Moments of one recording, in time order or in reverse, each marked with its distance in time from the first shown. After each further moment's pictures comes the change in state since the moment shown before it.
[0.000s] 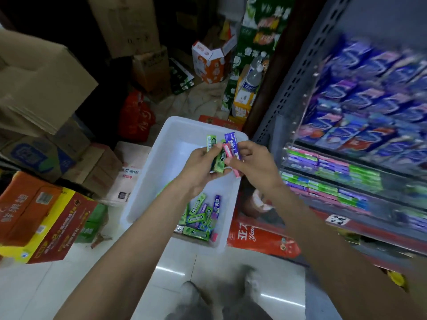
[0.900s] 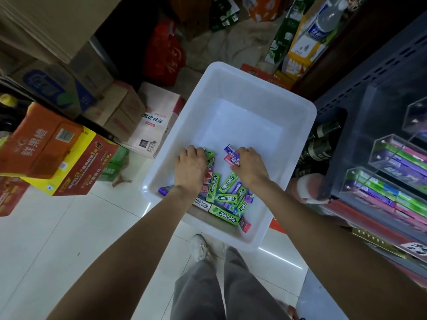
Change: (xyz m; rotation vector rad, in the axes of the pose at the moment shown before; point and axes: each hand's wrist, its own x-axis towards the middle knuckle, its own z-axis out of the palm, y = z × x) left_hand 0.053 -0.130 -0.140 1.834 0.425 0.059; right_hand 0.071 0.121 0.134 -0.797 -0.326 0.084
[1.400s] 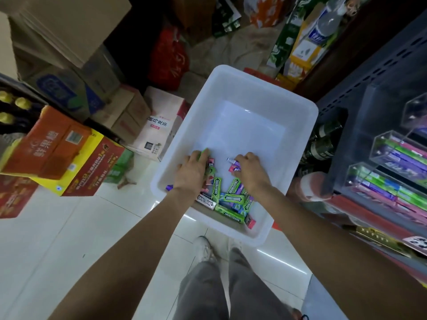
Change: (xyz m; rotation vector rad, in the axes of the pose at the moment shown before) left_hand -0.018 -0.015 -0.007 -0.191 -0.226 0.021; right_hand -0.013 0.003 0.016 -0.063 -0.040 -0.087
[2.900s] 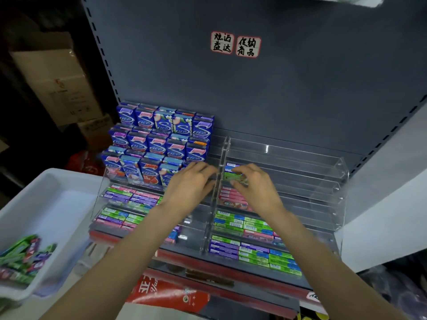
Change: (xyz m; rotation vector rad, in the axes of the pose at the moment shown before) left_hand -0.141 0.587 -0.119 0.015 0.565 0.632; right_hand -0.330 0.429 -0.322 0.161 0.680 -0.110
